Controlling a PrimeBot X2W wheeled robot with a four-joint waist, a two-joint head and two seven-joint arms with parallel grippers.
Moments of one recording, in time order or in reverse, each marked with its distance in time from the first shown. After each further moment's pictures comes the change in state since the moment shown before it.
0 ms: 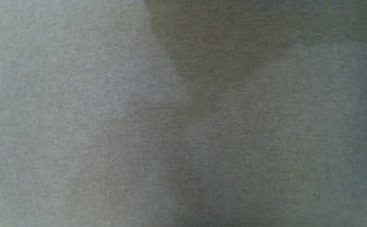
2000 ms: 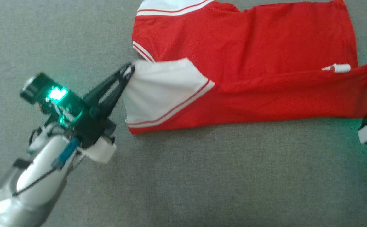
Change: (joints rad) left arm 0.971 -0.059 -0.086 -0.132 0.064 0.044 0.002; right arm 1.090 0.124 -0.233 -0.245 -0.097 0.000 0.146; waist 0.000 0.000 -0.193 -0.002
